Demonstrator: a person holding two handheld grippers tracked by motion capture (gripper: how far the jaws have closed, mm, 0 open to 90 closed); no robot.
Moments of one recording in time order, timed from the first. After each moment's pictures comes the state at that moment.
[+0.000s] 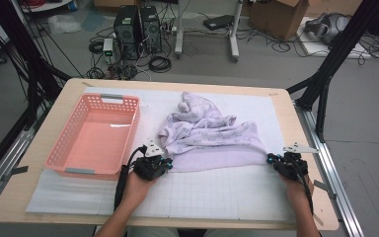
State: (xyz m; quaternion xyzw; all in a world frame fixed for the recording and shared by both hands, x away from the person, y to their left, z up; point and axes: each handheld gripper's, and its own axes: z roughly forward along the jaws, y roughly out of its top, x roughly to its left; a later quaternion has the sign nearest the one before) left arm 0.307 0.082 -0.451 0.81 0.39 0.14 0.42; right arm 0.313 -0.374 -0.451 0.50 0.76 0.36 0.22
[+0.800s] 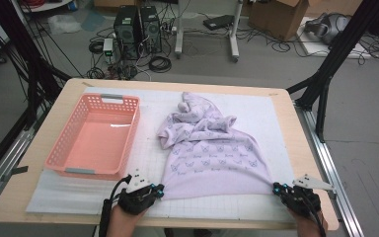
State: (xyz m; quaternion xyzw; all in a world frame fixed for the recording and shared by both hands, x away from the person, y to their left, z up) left arm 0.210 0.106 -0.451 0.79 0.39 0.12 0.45; right arm 0.209 -0.371 -0.447 0.50 0.76 0.36 0.21
